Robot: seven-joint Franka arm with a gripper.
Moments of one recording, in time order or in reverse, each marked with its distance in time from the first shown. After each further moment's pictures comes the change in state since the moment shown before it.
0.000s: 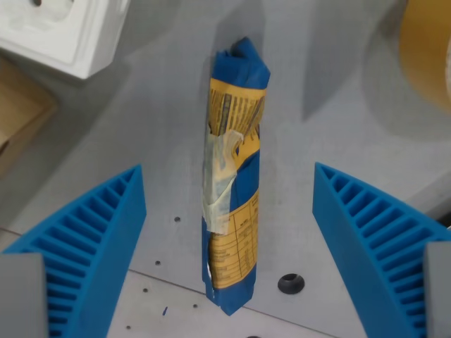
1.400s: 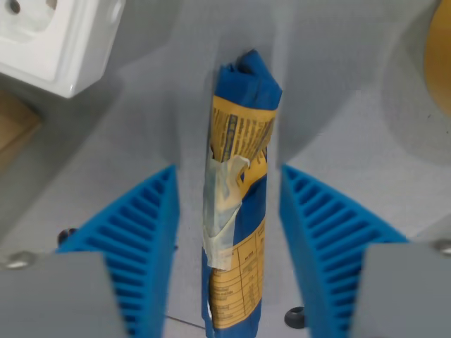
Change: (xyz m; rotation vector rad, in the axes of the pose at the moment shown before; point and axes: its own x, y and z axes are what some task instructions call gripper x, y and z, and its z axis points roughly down) arm 0.003 -0.001 0.028 0.000 0.006 -0.005
